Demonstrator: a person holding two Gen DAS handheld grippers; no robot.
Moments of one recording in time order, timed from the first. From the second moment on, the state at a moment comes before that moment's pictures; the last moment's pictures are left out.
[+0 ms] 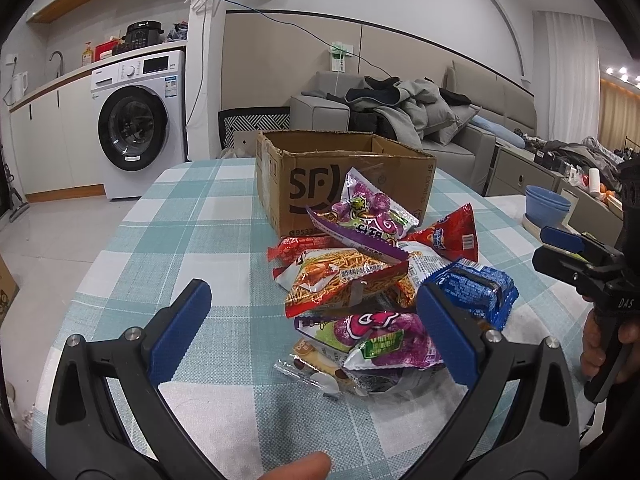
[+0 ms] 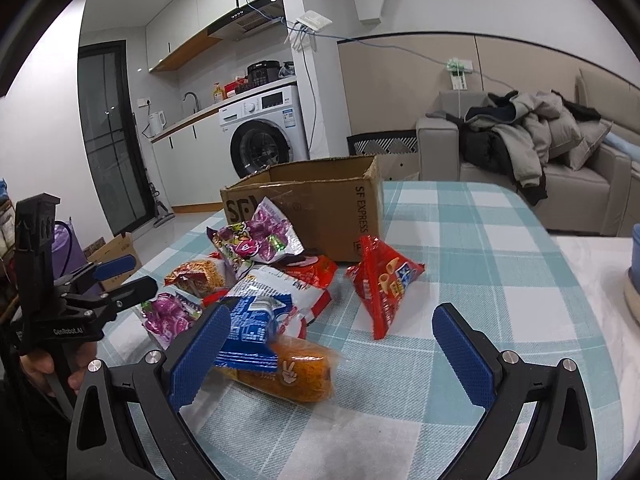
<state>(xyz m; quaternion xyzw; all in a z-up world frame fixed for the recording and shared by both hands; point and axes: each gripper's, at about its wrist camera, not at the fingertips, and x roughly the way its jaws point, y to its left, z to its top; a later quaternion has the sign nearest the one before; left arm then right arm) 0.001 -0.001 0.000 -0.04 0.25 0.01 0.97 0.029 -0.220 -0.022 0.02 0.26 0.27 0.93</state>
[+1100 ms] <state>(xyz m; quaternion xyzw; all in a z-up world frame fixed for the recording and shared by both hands) 0.024 -0.007 -0.018 -0.05 0.36 -0.08 0.93 0.049 -0.145 -0.036 -0.02 0.35 0.33 0.88</state>
